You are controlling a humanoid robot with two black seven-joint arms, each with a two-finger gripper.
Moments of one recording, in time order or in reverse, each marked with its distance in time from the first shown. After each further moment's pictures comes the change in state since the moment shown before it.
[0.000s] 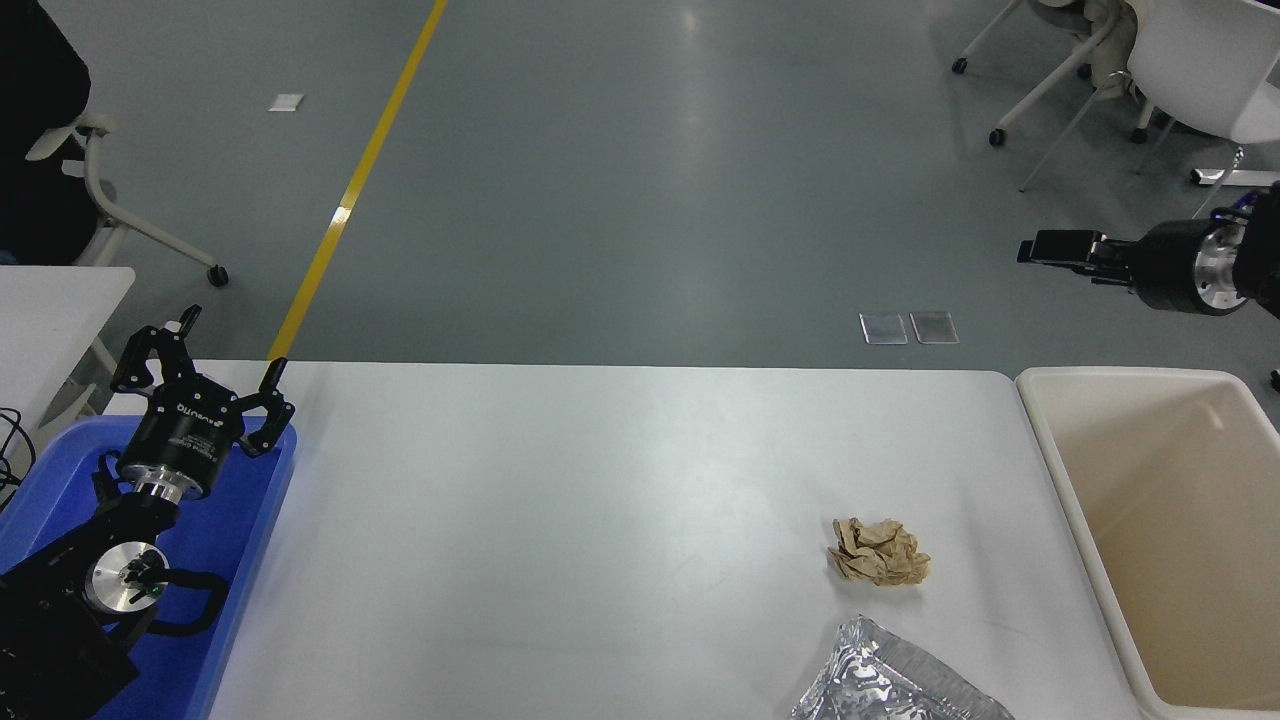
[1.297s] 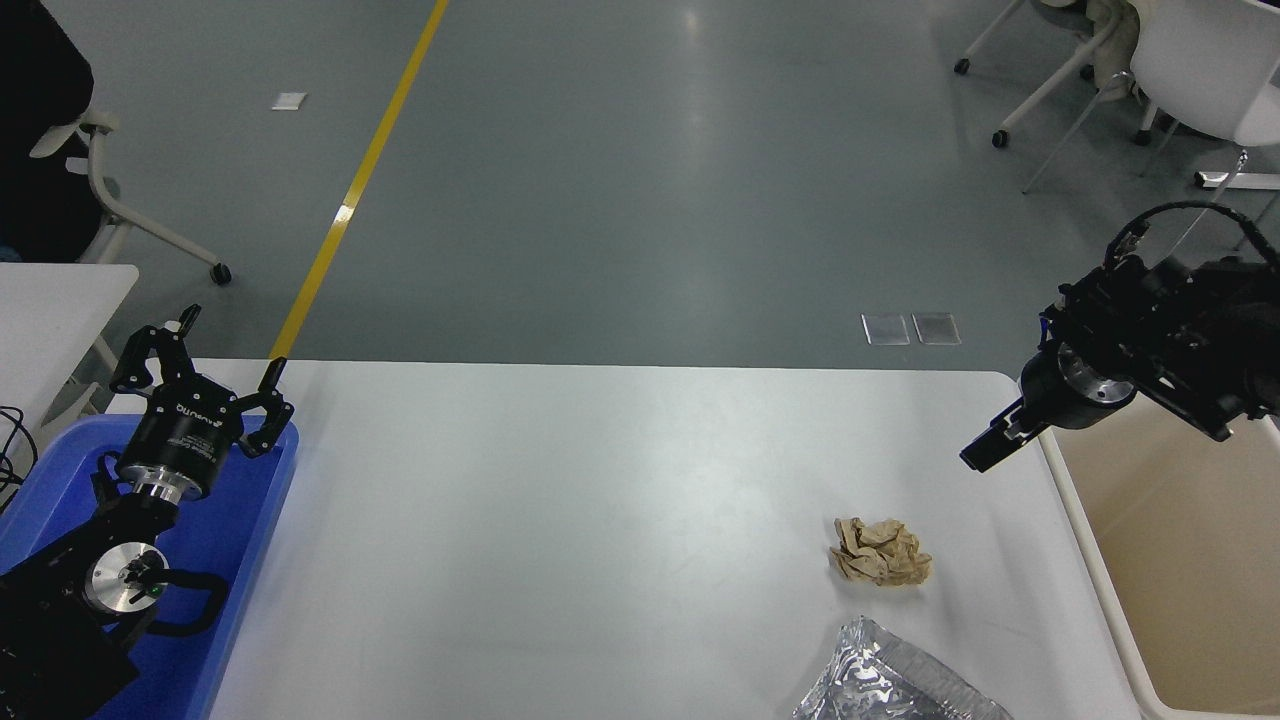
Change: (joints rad) left arm 0.000 0.000 0.000 0.000 0.000 0.000 0.000; right arm 0.024 0.056 -0.415 0.192 -0.423 -0.040 0.306
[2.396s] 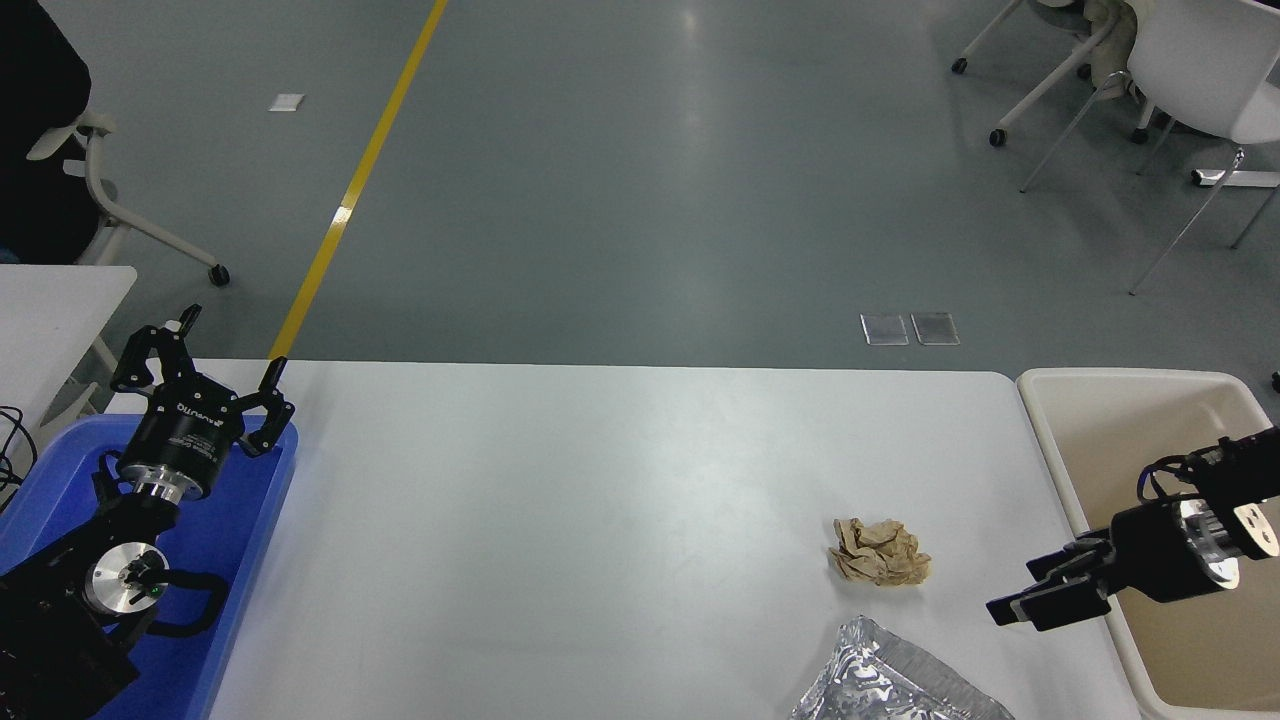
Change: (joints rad) left arm 0.000 0.000 0.000 0.000 0.000 0.000 0.000; right arm -0.117 -0.222 0.261 0.376 -0.164 -0.309 0.090
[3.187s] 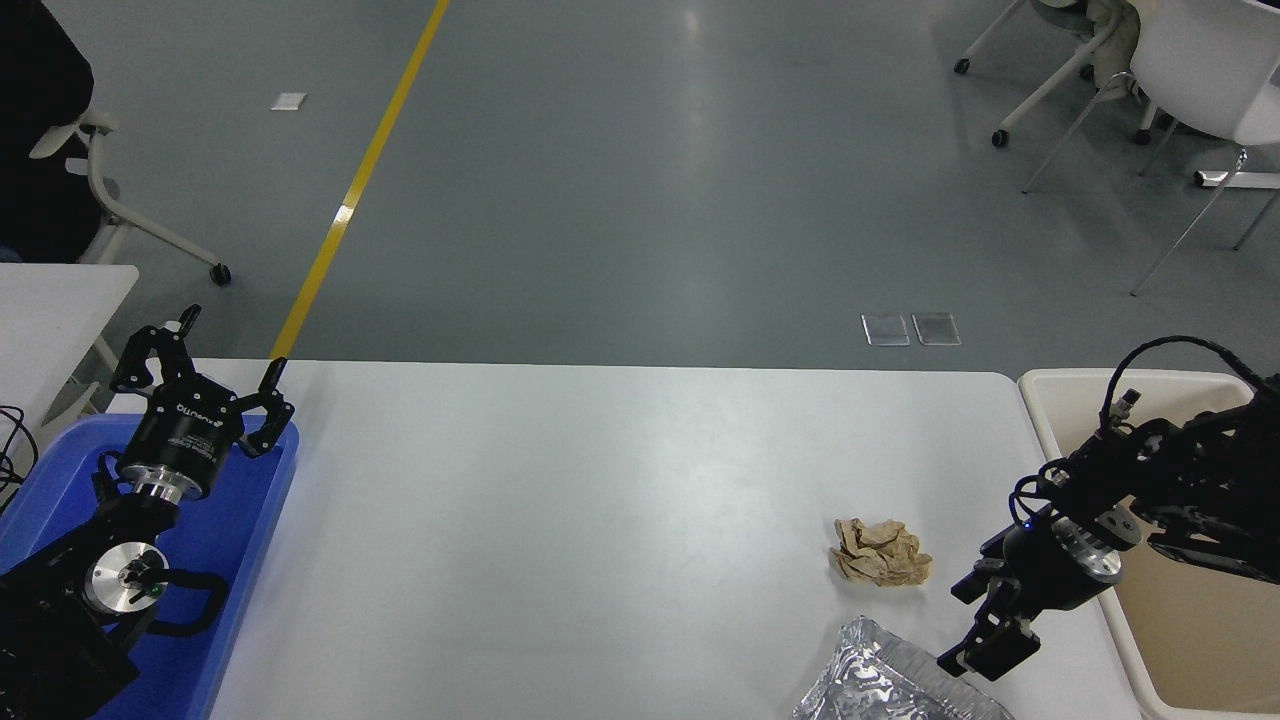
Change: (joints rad) left arm 0.000 0.000 0.000 0.000 0.000 0.000 0.000; right arm -0.003 0.280 -0.184 -0.148 -0.099 -0.061 0.000
